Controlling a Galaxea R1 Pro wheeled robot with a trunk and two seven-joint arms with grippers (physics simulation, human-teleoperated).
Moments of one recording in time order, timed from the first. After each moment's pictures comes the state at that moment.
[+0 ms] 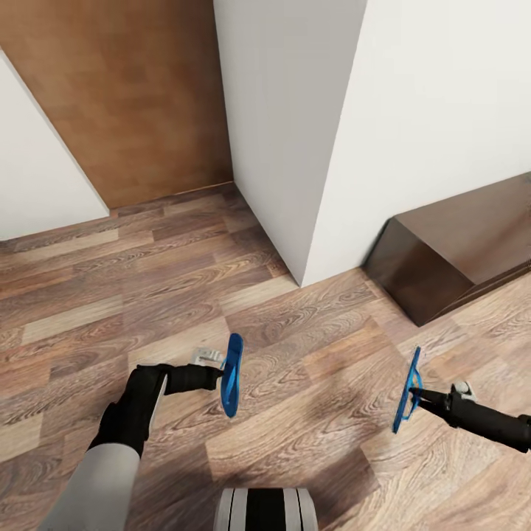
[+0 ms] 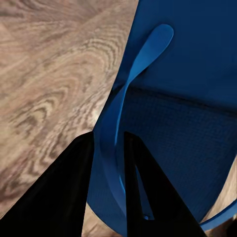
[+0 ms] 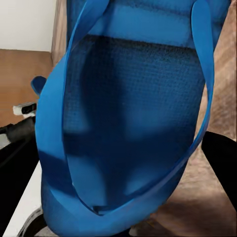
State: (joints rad) left arm -0.67 -0.08 0.23 -0.94 -0.37 0.63 -0.82; right arm -0.56 -0.59 -0.02 -0.59 -0.56 0.70 1.32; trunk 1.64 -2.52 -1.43
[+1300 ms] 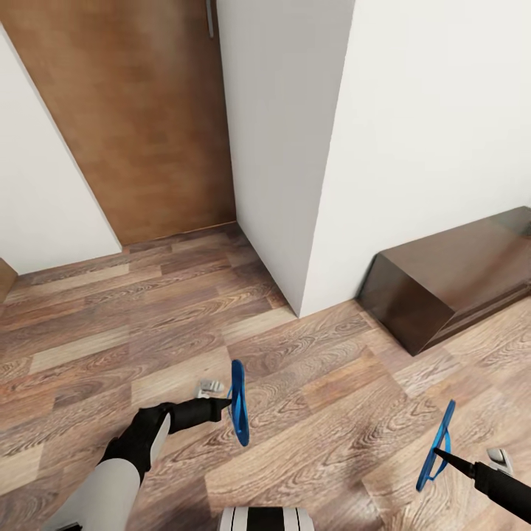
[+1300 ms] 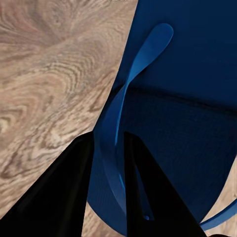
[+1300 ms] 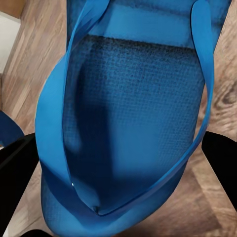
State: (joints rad) left arm -0.67 -0.06 0.34 -0.53 -0.27 0.30 -0.83; right arm -0.55 -0.59 -0.02 -0.04 -0.56 0.09 1.33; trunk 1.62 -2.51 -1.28
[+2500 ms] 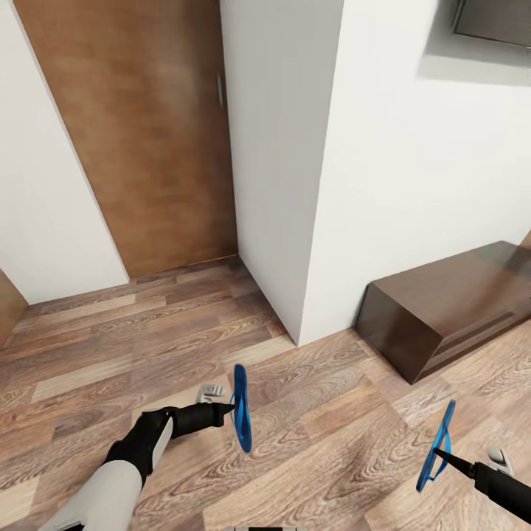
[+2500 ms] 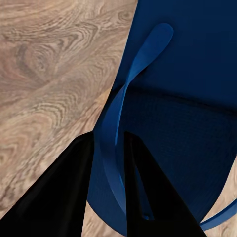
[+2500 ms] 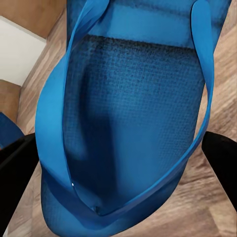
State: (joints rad) left arm -0.67 -0.07 0.34 -0.50 -0.27 0.30 -0.83; right arm -0.55 -0.59 -0.02 -0.04 -0.56 0.09 1.33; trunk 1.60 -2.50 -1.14
